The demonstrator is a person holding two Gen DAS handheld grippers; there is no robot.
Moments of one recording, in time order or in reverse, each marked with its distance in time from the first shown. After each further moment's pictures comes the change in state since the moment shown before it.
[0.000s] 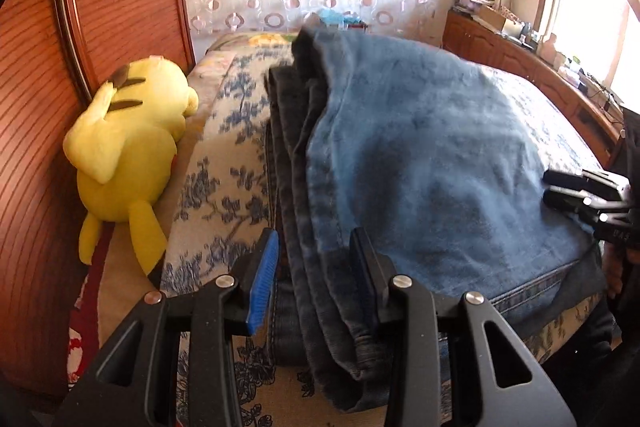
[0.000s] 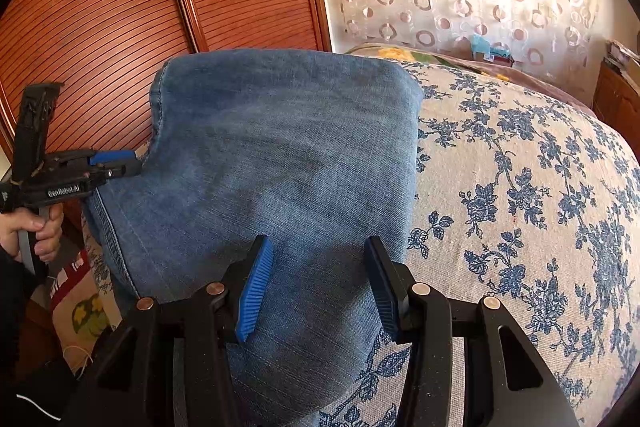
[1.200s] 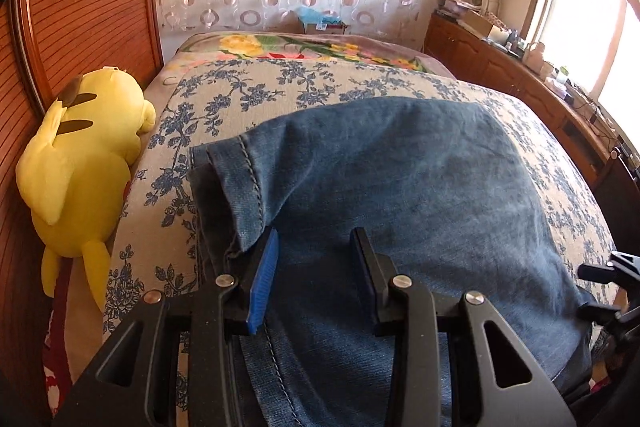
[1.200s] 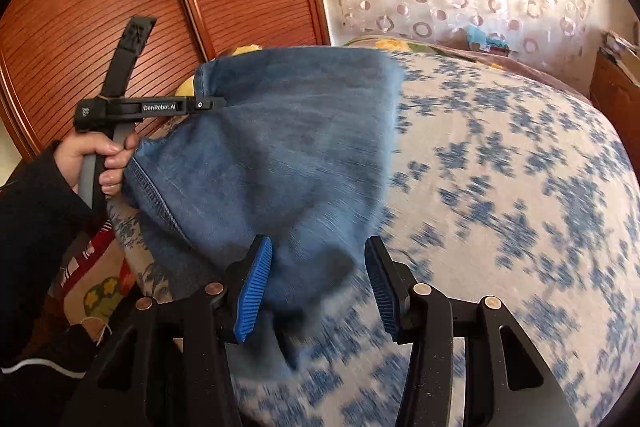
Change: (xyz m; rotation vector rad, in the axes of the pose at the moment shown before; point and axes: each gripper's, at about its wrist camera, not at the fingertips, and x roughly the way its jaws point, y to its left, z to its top) left arm 0.064 -0.013 0.054 -0.018 0.024 -0.103; right arm -0.060 -0.007 -0.029 0.031 0.026 0.018
